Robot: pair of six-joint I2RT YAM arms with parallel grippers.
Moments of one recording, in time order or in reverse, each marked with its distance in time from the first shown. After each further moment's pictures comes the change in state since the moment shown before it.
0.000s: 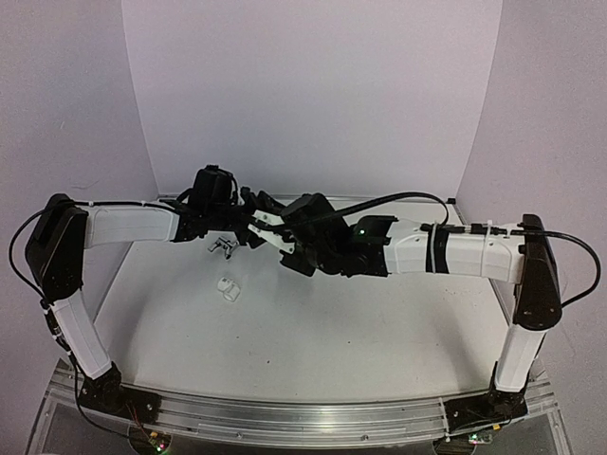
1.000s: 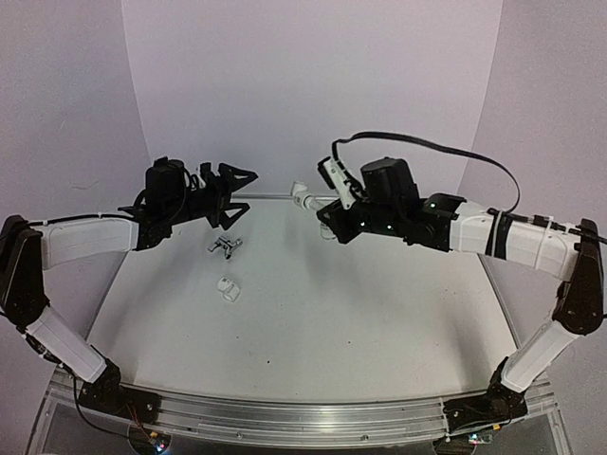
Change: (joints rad) left arm 0.106 -0.258 -0.208 0.240 -0.018 -0.011; right arm -0.238 -0.278 -0.216 0.110 -0.430 0.482
